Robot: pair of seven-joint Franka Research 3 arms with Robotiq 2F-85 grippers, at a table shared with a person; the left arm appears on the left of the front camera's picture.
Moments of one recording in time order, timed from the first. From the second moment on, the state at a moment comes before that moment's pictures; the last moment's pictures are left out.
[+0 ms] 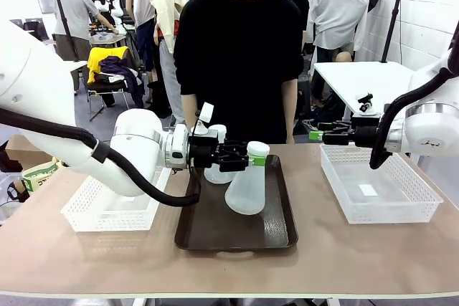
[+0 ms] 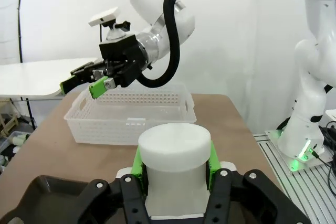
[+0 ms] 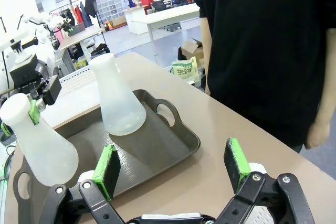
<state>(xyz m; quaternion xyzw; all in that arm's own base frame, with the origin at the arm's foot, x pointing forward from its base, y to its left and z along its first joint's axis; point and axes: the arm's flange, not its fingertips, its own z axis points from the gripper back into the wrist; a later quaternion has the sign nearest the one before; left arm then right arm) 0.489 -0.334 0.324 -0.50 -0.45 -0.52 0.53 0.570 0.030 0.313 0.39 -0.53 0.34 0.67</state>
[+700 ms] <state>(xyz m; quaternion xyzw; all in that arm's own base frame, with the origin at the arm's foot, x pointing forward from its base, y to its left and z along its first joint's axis) 0.489 -0.335 0.311 -0.49 -0.43 -0.52 0.55 0.570 0.030 0.313 0.39 -0.53 0.34 0.67</state>
